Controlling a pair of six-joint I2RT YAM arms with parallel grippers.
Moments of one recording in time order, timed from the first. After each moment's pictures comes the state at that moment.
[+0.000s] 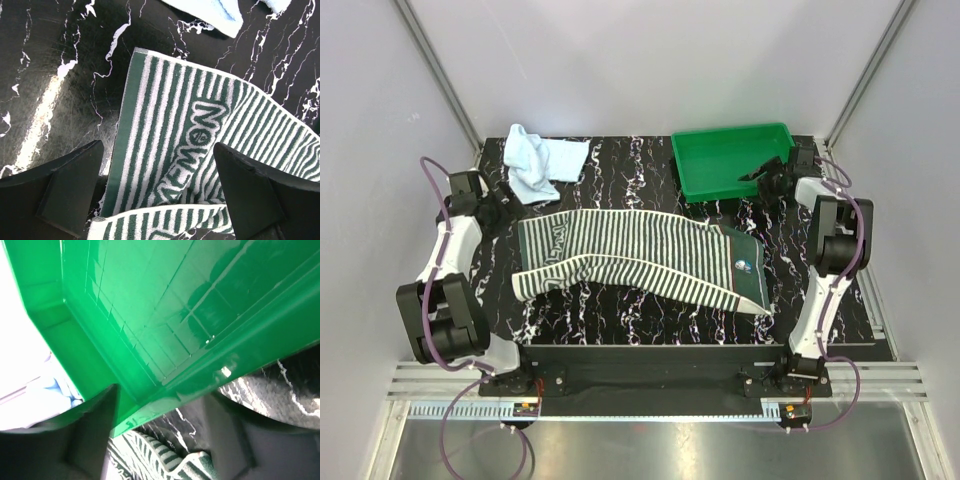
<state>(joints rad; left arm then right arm) 0.25 1.46 1.07 -0.48 0.14 -0.40 -0.12 2.15 1.50 -0.18 -0.39 0.96</state>
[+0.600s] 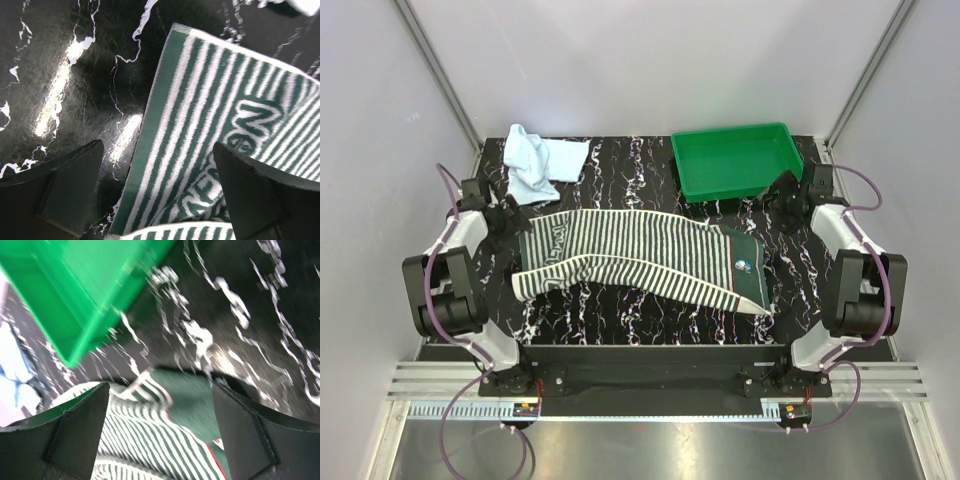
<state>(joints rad) 0.24 1.60 1.06 -0.49 0.08 -0.39 -0.12 1.63 1.13 -0.32 -0.20 0.75</state>
